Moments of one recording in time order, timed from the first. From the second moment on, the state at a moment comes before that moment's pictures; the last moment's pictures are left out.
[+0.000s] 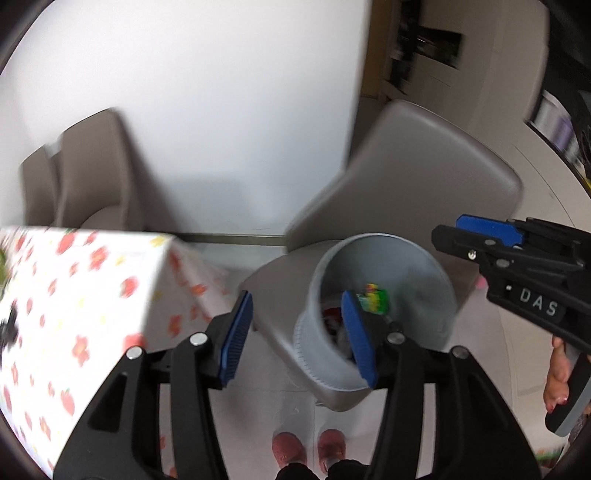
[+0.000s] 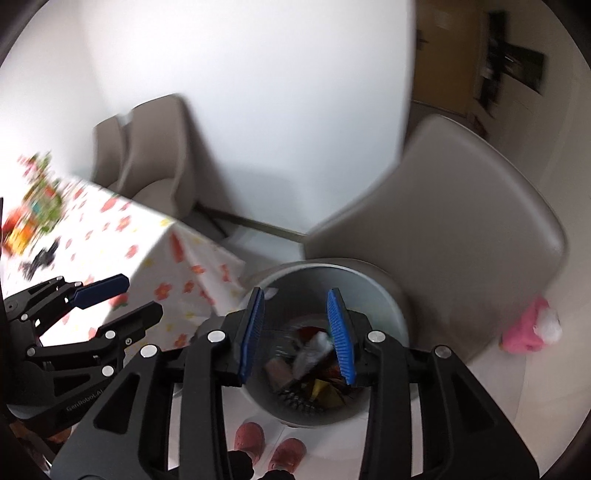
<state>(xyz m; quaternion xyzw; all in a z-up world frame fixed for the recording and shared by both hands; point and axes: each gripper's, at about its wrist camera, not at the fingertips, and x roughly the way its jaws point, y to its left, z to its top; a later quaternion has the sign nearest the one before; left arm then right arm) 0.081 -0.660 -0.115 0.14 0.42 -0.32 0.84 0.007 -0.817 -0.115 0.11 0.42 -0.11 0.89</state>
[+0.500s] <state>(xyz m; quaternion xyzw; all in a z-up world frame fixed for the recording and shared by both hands) 0.103 -0.398 -0.103 0.02 0.43 -0.03 0.90 0.128 -0.546 -0.106 -0.03 0.42 0.19 0.89</state>
